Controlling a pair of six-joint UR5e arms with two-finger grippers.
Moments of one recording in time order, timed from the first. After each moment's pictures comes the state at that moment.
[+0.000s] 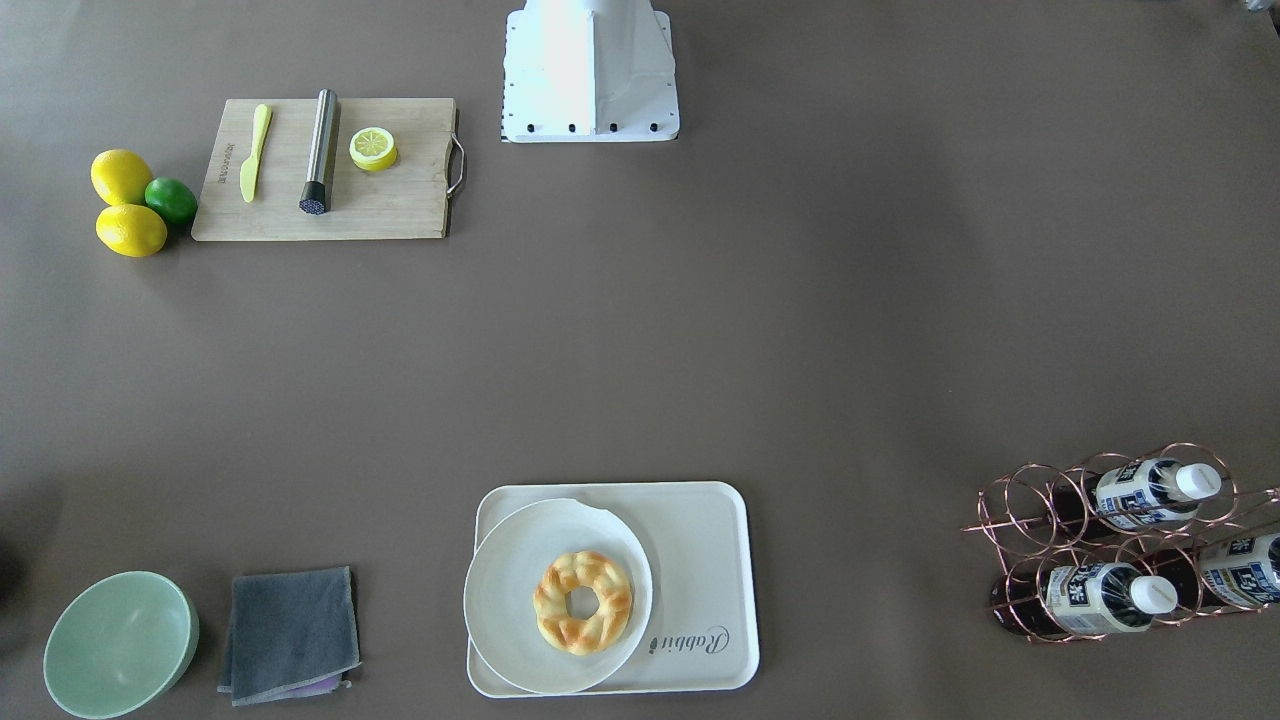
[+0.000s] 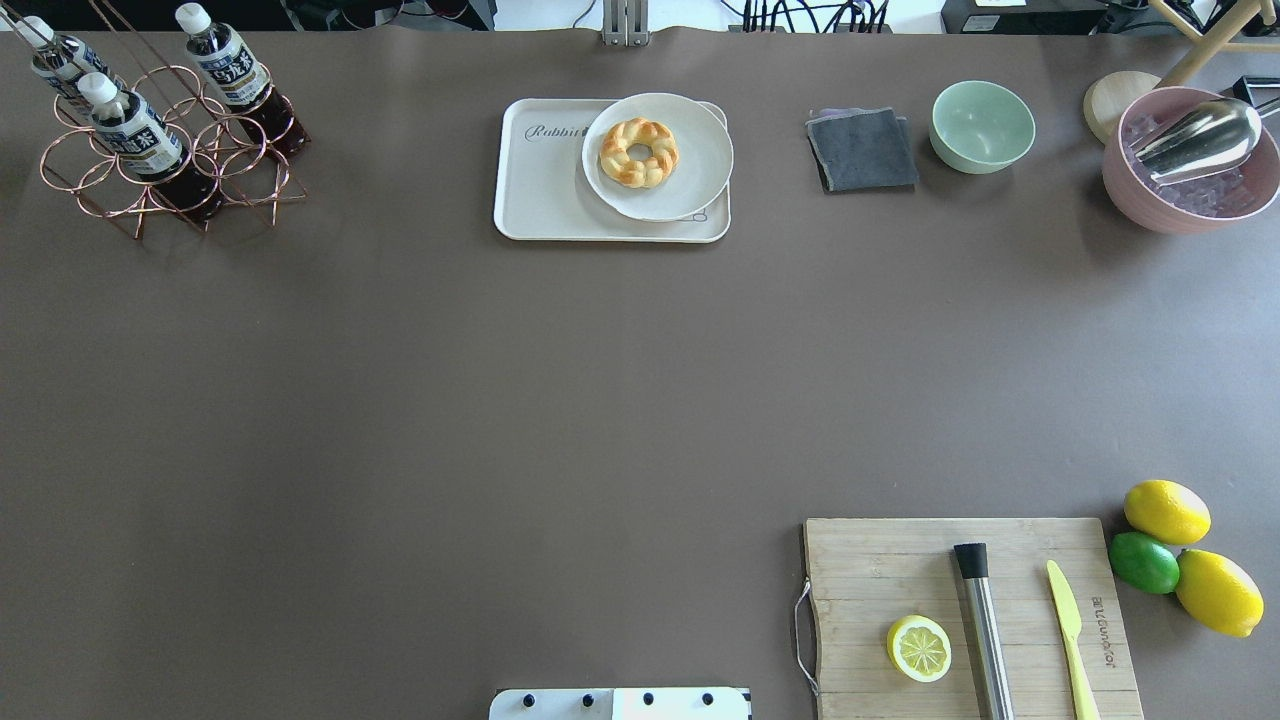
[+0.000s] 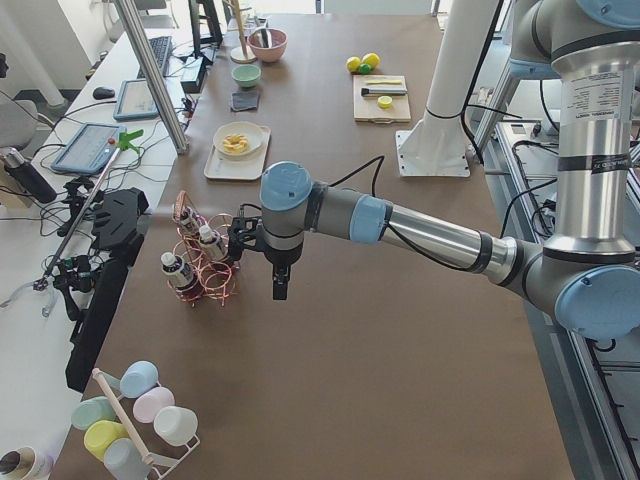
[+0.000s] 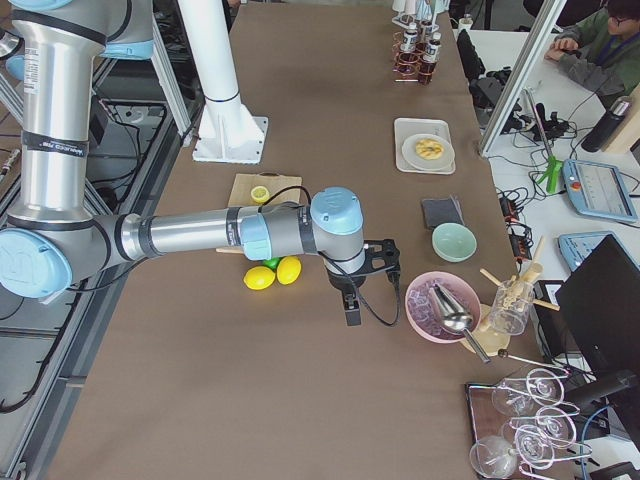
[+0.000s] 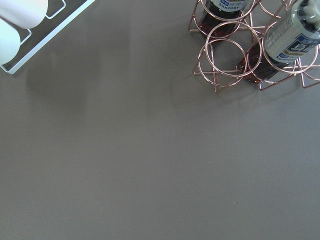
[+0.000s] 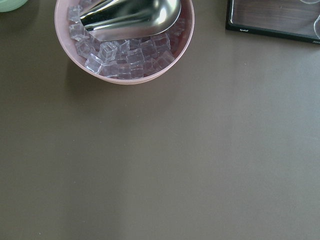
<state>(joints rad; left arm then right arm) -1.56 -1.51 -1.93 -1.49 -2.39 -0.18 1.59 -1.72 1.86 -1.51 2.27 0.01</state>
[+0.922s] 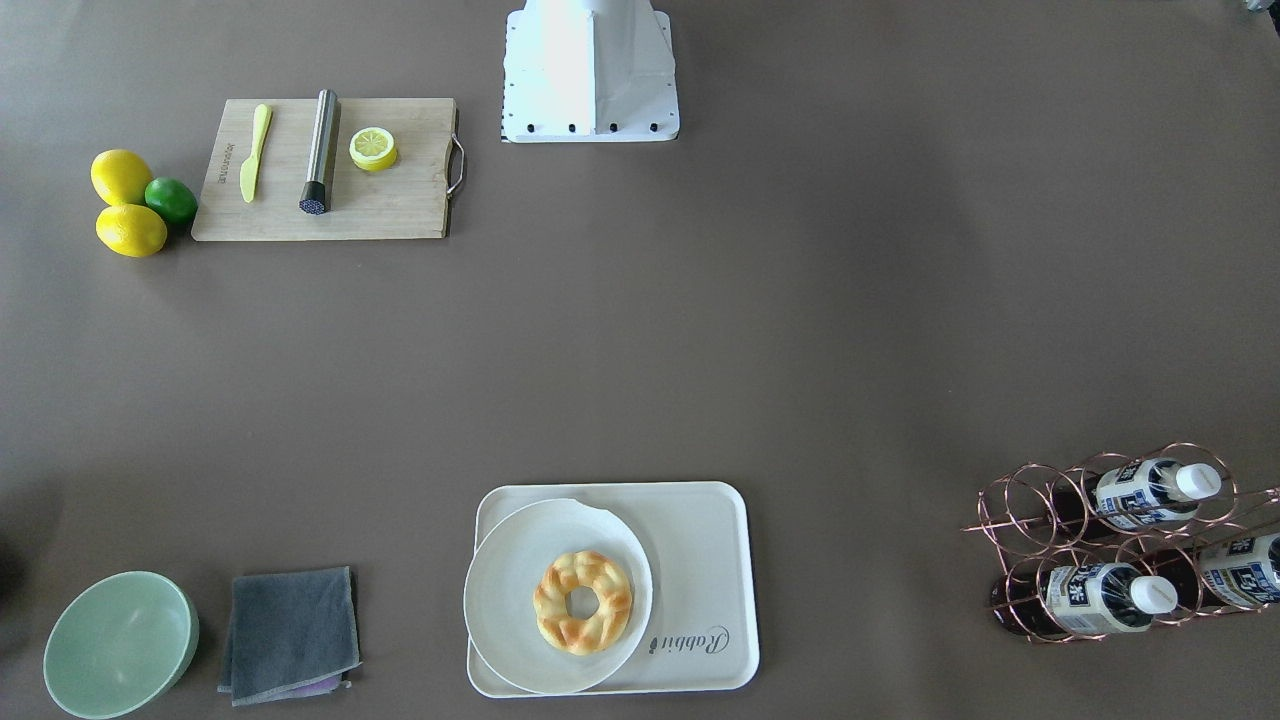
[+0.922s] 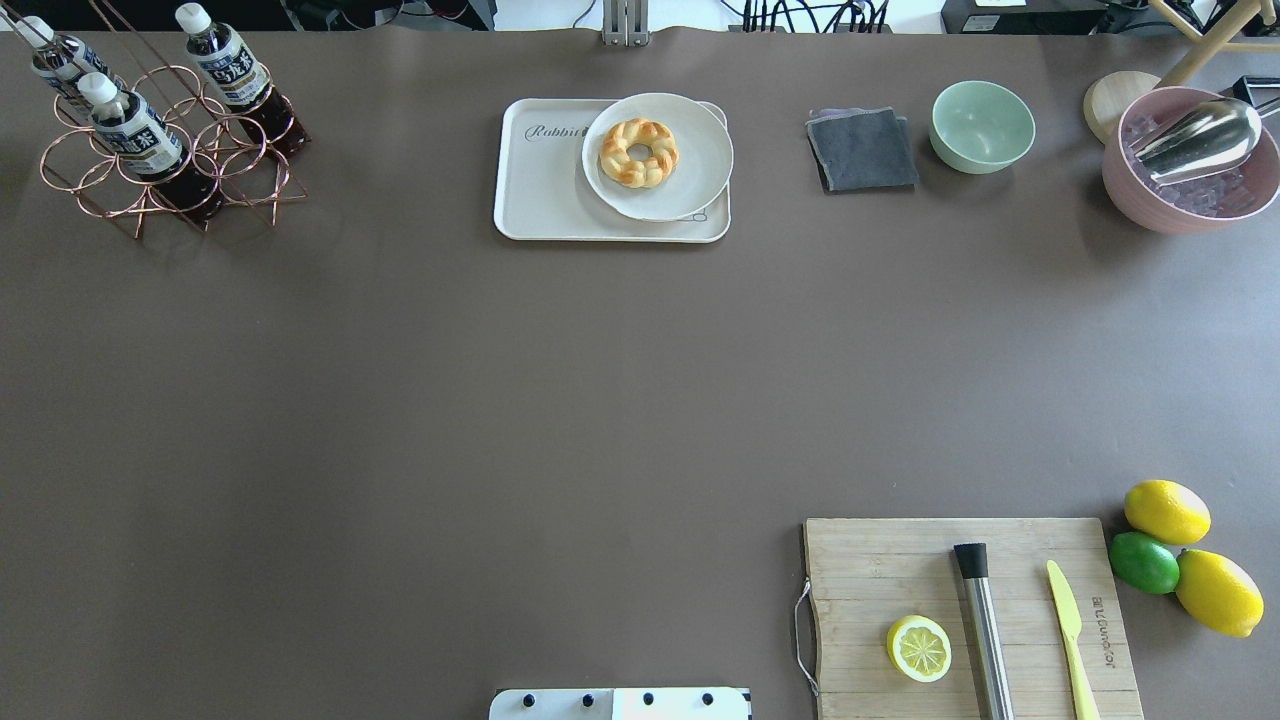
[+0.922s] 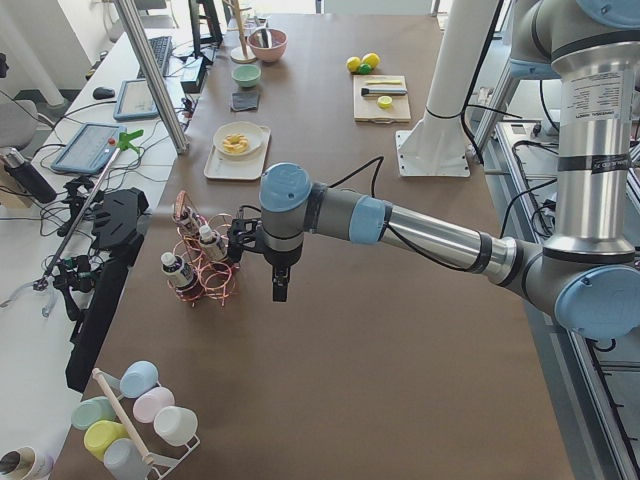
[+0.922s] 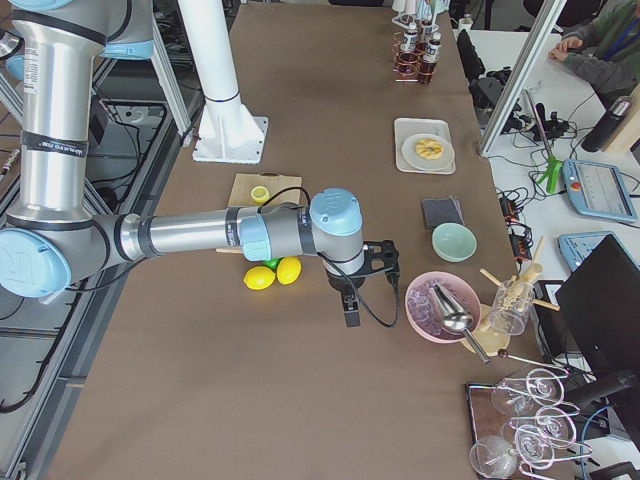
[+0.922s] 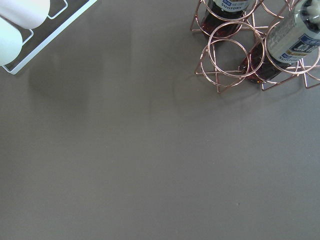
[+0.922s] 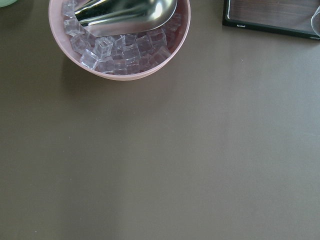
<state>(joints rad) -1.57 -1.51 -1.92 -1.49 -2.38 -0.19 1.59 -1.72 1.86 -1.51 2.27 0.01</state>
